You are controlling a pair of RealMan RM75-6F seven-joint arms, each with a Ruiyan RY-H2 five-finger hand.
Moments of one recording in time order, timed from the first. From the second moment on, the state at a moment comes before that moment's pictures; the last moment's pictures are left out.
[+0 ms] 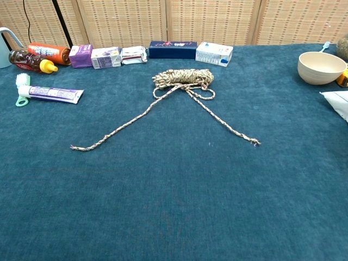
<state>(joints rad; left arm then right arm) -0.12 -0.98 -0.07 -1.88 1.37 1.43 0.20 0.27 -1.20 0.15 -1.68 -1.47 1.27 0.04</state>
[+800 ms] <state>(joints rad) -0.17 -0.98 -0.11 -1.87 1.29 1.38 0.23 0.56 -1.46 0.19 -1.57 -1.40 0.98 0.00</state>
